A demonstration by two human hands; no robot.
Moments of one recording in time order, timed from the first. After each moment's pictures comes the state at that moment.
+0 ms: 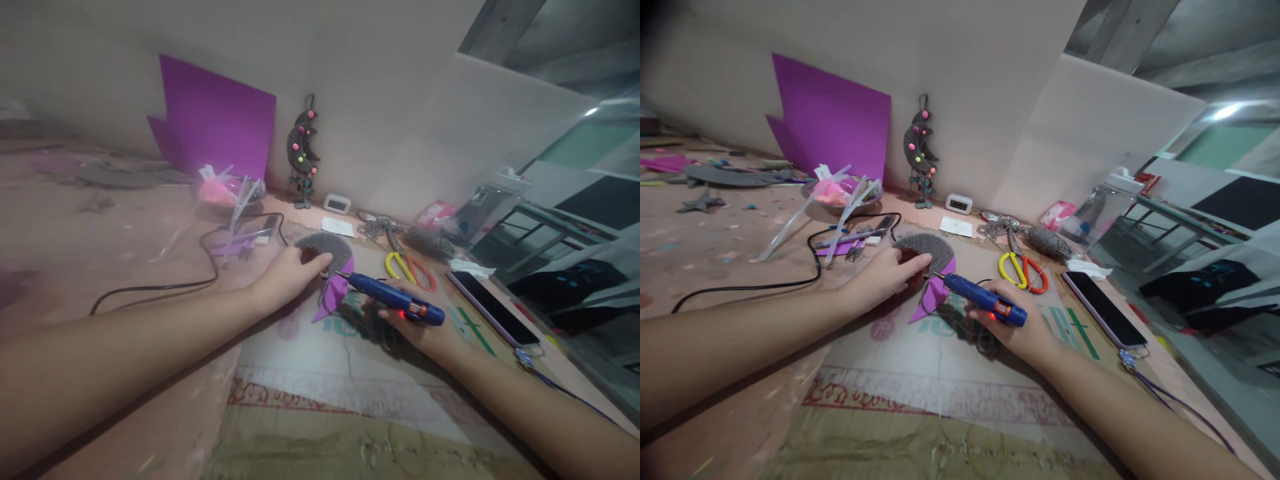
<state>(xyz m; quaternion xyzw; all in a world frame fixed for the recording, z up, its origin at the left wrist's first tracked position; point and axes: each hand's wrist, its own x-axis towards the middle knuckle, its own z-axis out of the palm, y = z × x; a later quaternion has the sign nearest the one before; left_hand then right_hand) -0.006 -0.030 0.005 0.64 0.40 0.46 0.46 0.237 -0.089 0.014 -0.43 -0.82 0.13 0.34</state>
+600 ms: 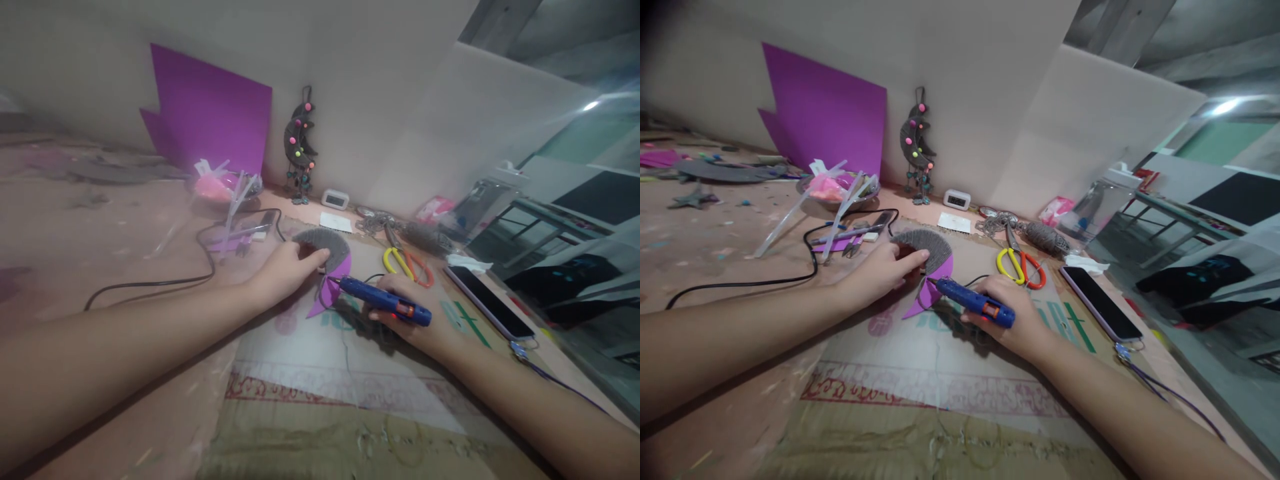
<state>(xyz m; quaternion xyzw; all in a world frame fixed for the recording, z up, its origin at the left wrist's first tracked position) -0.006 -0.028 0.001 0.64 0.40 0.47 0.46 0.238 -0.087 0.017 -0.40 -0.87 0.08 0.28</state>
